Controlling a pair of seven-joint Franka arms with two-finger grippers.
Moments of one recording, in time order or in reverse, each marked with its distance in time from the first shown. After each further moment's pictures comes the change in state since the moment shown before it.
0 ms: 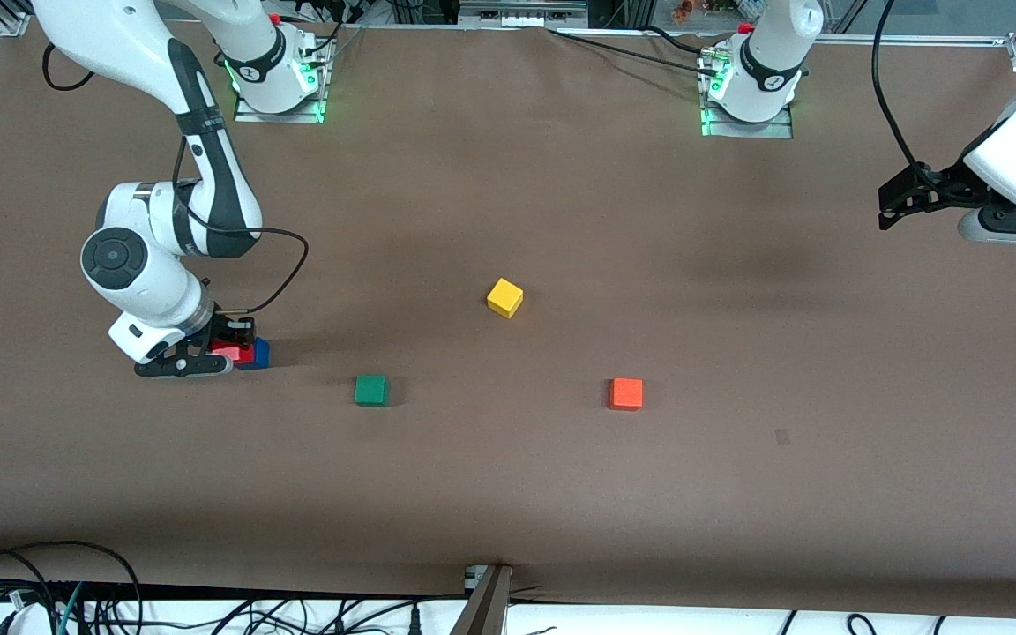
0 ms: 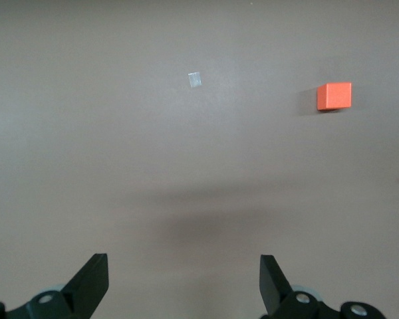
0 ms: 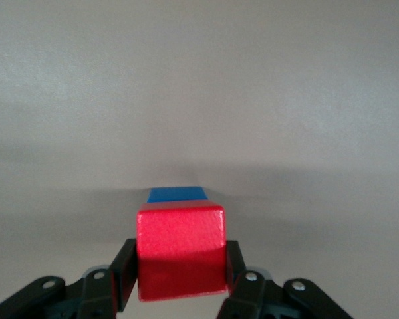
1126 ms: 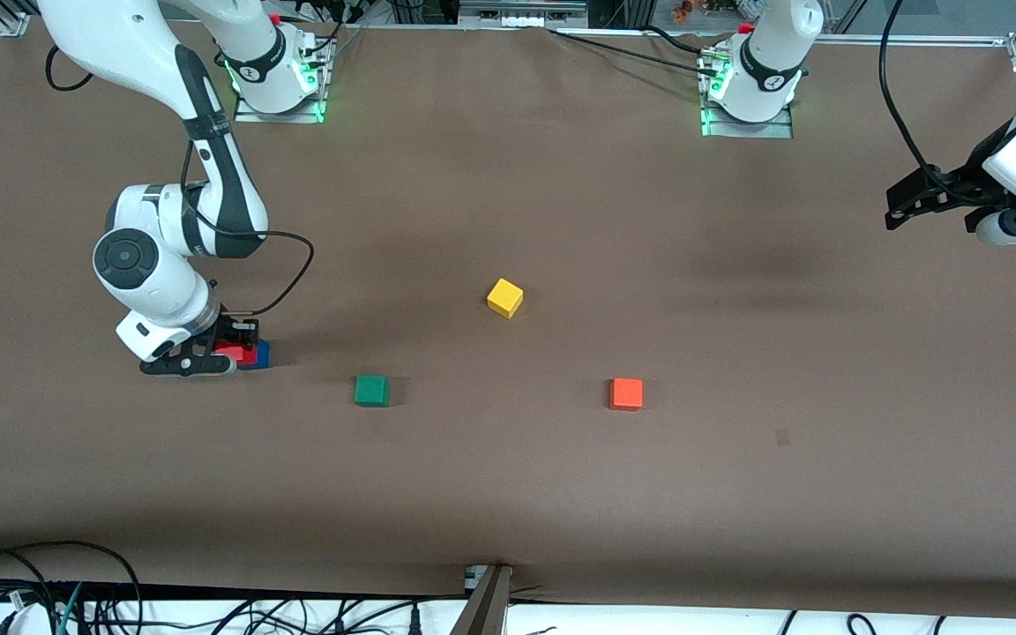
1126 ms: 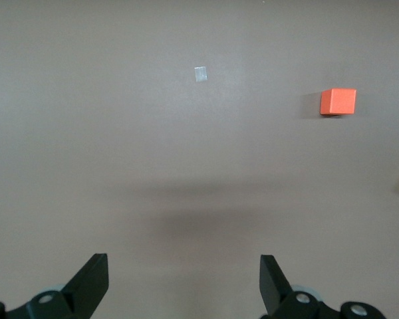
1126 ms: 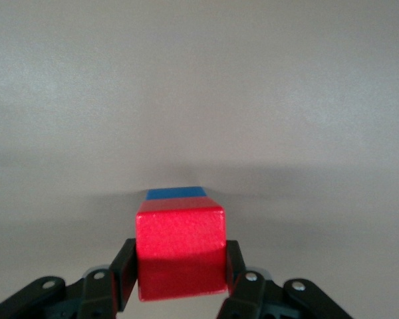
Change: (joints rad) left arm 0.021 0.000 0.005 0.000 -0.023 -0.011 -0.048; right arm 0.006 0.013 0.000 -0.022 -0.009 0.039 0.037
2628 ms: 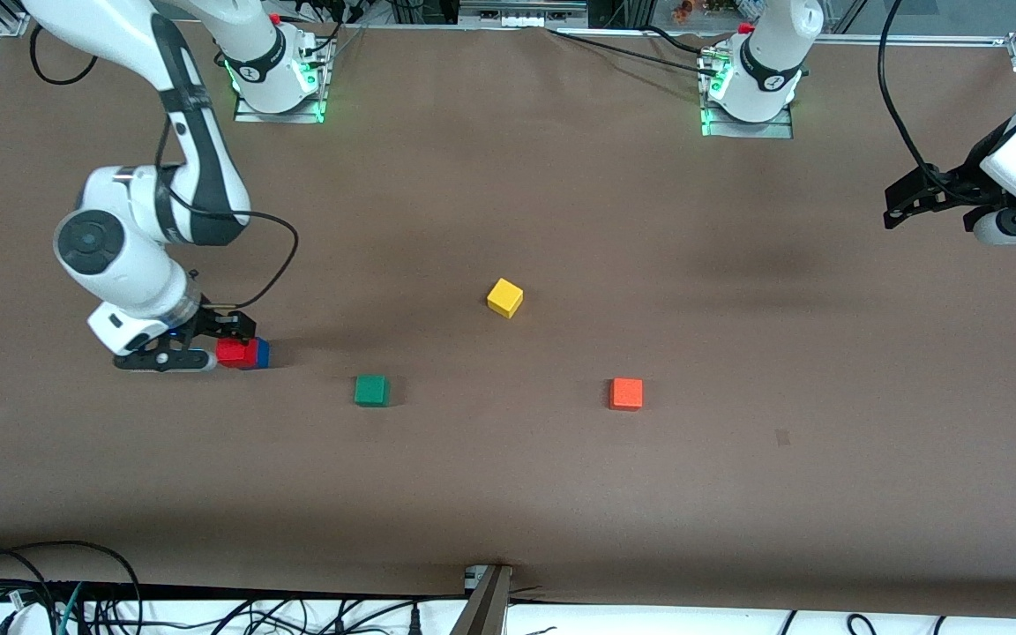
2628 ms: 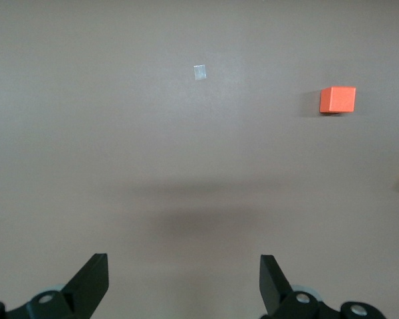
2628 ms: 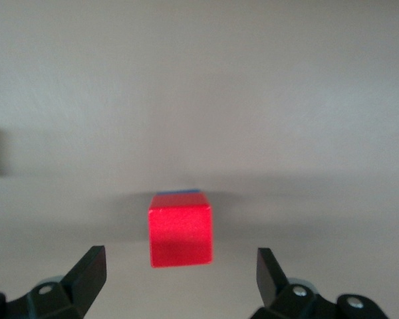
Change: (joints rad) left arm 0.000 0.000 -0.002 0.000 0.000 -0.004 0.000; right arm -0.018 -0.111 -0.009 0.056 0.000 -0.104 0.012
